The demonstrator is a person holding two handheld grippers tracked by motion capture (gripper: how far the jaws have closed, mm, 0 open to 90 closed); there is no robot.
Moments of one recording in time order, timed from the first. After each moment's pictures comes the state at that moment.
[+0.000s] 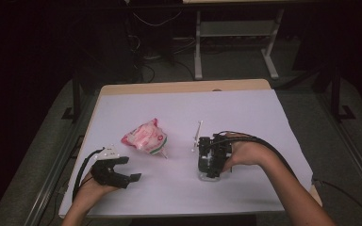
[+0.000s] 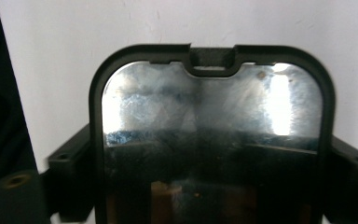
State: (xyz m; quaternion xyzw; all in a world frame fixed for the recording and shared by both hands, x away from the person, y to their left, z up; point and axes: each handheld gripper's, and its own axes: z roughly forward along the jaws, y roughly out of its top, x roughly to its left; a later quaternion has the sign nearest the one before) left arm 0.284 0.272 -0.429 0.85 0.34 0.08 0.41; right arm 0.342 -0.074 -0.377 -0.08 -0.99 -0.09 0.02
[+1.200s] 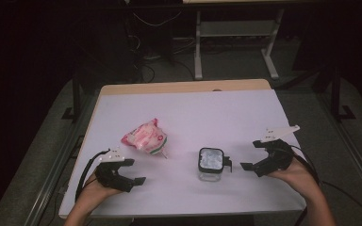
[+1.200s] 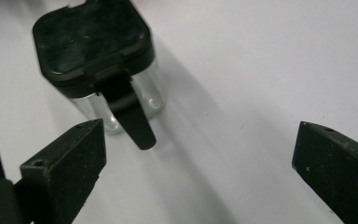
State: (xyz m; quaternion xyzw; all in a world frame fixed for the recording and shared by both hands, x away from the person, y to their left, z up) left arm 0.277 0.255 -0.424 0.86 0.31 0.06 0.41; right arm 0.301 -0.241 -0.390 -0.33 -0.86 -0.39 -0.08
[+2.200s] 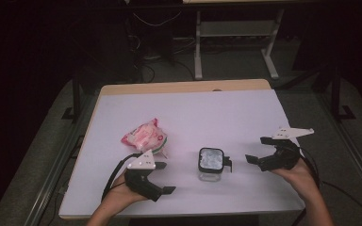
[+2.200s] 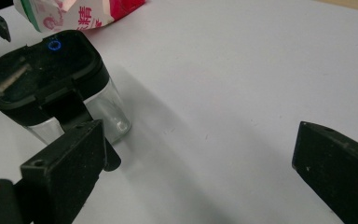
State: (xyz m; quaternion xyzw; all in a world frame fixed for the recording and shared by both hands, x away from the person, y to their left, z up) left arm 0.264 0.166 -0.407 0.87 0.19 0.02 0.45; right arm 0.303 -0.262 -0.400 -0.37 -0.81 -0.45 -0.11
